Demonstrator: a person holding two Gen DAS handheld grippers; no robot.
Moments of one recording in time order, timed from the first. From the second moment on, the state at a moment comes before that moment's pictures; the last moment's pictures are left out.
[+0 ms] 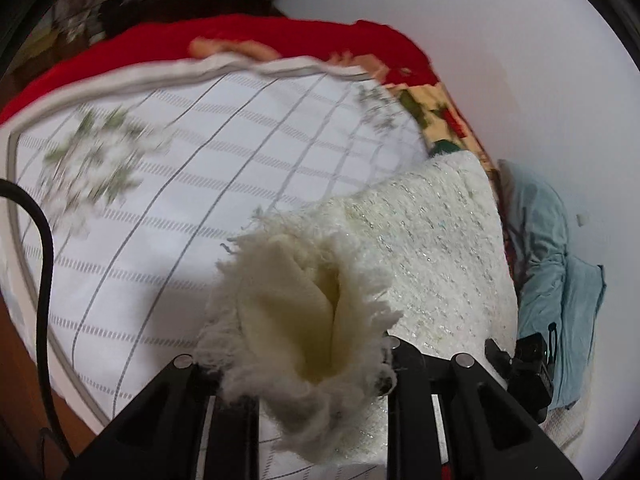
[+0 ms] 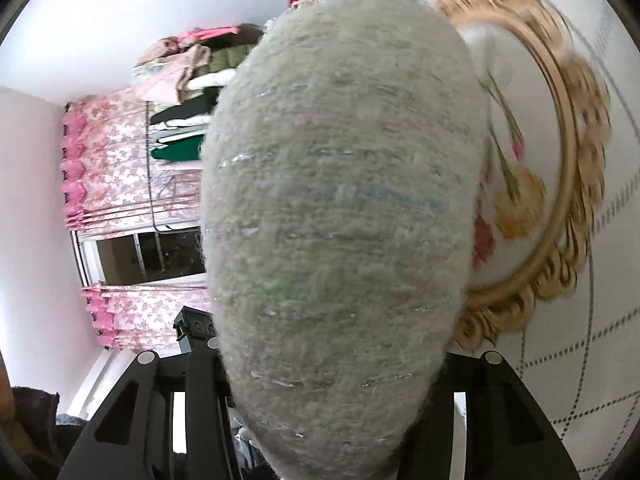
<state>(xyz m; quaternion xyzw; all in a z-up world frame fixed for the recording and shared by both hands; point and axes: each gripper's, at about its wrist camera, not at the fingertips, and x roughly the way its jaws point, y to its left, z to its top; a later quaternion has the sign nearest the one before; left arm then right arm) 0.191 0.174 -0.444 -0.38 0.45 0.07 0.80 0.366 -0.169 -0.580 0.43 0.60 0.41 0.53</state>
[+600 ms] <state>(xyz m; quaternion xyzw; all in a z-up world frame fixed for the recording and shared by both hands) 0.529 0.082 -0.382 -0.33 0.41 -0.06 0.85 0.627 -0.304 -0.498 0.47 0.51 0.38 0.61</state>
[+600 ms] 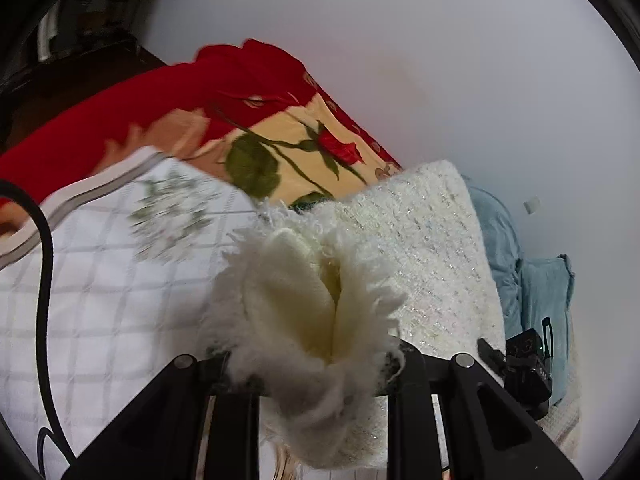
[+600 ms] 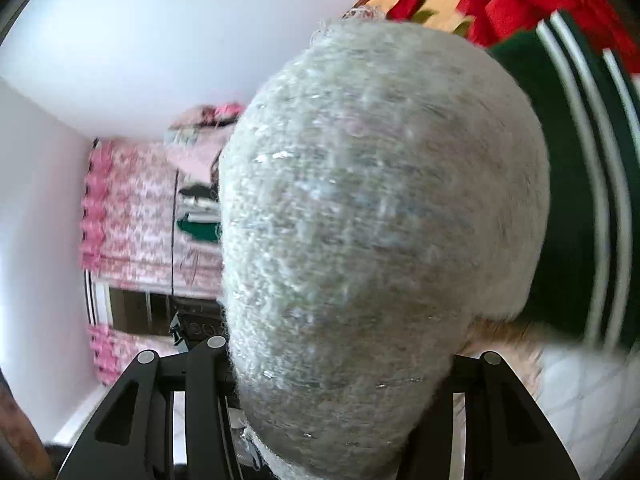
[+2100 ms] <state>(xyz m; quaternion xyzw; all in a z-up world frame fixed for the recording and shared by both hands) 0.403 0.010 -0.179 0.01 0.46 0.01 0.89 0.454 -0.256 -0.189 -0.02 0.47 -0.12 0.88</state>
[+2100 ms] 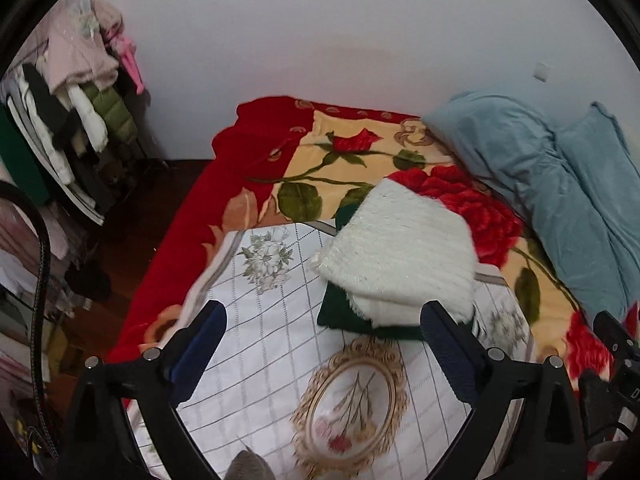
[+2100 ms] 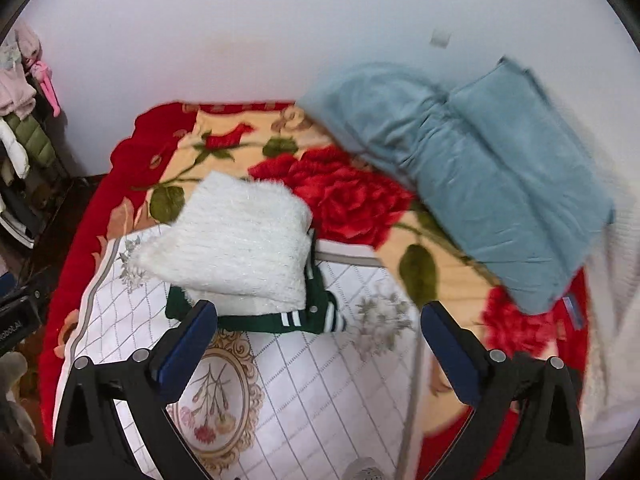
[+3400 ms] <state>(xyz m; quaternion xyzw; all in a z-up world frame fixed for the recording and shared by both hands) 0.149 0.036 0.032 0.01 0.35 -0.02 0.94 0.122 -0.164 0.116 -0.04 0.34 -0.15 0.93</state>
